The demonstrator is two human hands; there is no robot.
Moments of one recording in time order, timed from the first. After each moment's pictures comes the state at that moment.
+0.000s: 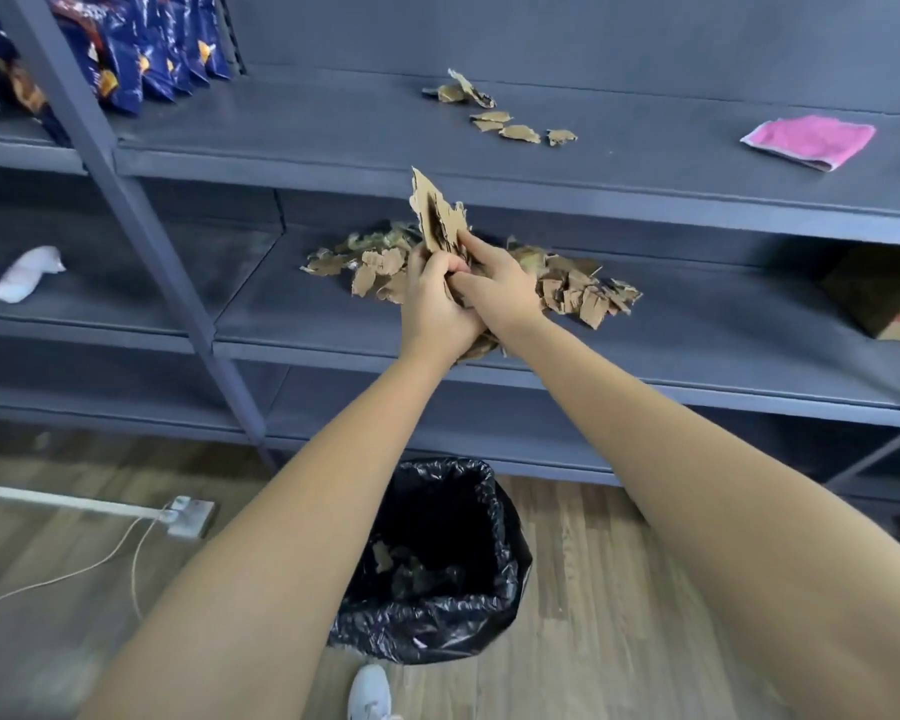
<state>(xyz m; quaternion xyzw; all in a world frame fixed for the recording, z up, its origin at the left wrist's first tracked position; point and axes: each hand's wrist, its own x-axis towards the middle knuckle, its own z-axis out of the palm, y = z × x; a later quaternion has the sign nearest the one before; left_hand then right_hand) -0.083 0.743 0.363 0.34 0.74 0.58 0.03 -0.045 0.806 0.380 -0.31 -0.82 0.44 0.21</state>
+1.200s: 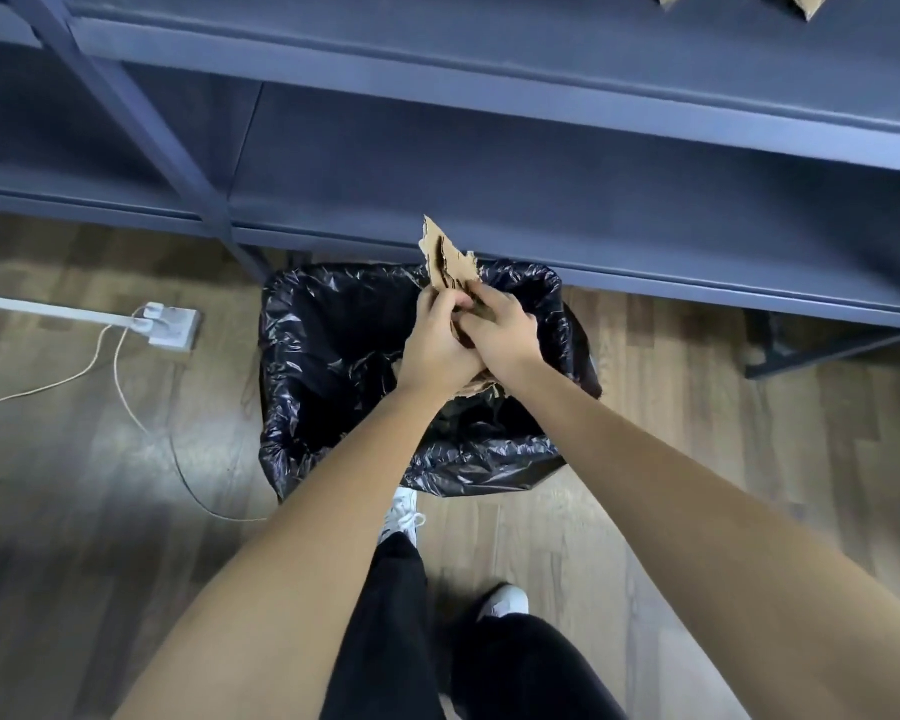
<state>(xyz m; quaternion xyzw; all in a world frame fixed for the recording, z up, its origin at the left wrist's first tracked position) -0.102 0.672 0.046 0.25 0.81 0.44 0.30 -0.057 0.734 0.068 -0.47 -0.72 0.51 -0.02</state>
